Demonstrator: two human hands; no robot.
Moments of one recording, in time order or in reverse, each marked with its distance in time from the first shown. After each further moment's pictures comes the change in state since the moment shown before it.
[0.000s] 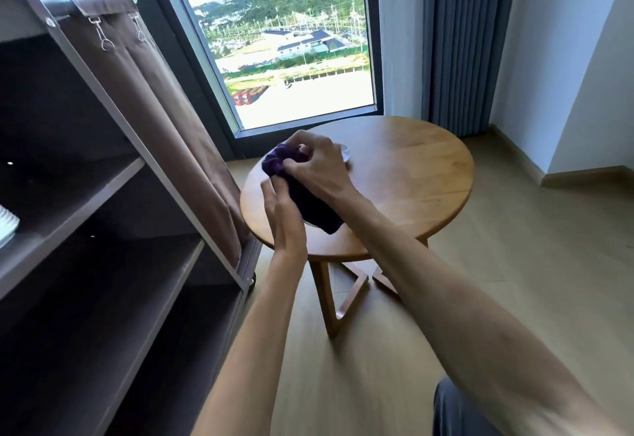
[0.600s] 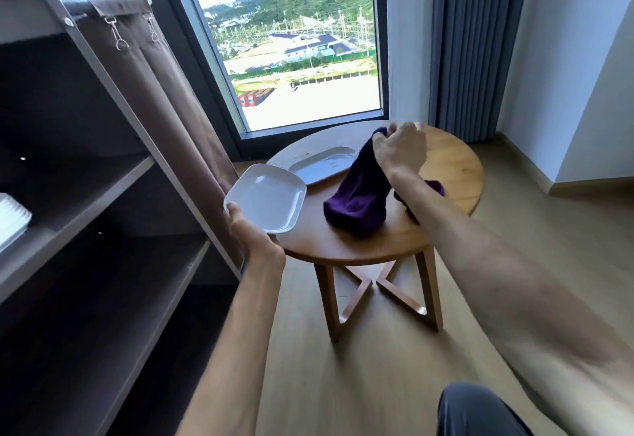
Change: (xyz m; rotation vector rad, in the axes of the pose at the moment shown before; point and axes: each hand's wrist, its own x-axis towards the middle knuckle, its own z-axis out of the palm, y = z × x) left_hand 0.027 -0.006 -0.047 -0.318 0.434 -0.193; right_hand 0.033 0.050 -0.066 -0.433 0.441 0.412
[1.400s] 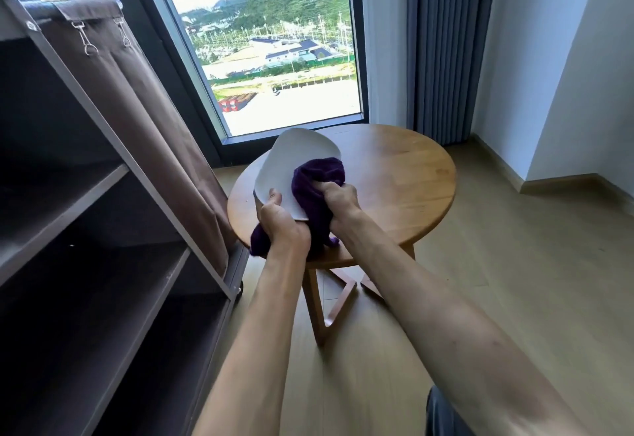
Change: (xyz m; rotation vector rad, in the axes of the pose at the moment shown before) left_hand -0.045 -0.027 0.062 -0.233 -0.154 -0.326; right_hand -0.075 0.006 0.042 0.990 -0.515 0.657
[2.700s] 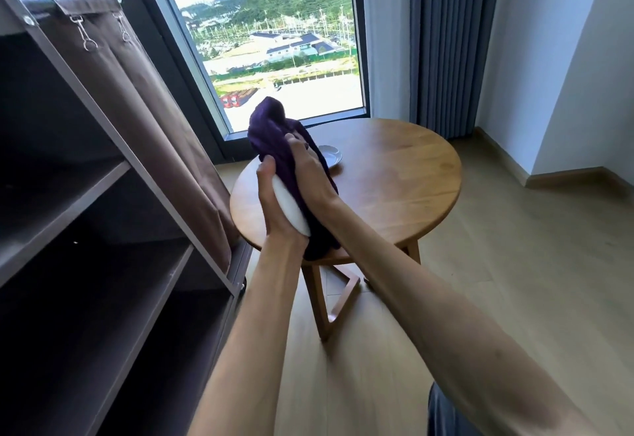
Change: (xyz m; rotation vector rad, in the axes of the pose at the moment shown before) left_hand -0.043 0.027 0.015 -0.076 -0.372 0.013; right_hand -0.036 -0.021 0.044 -0.310 -0.338 -0.472
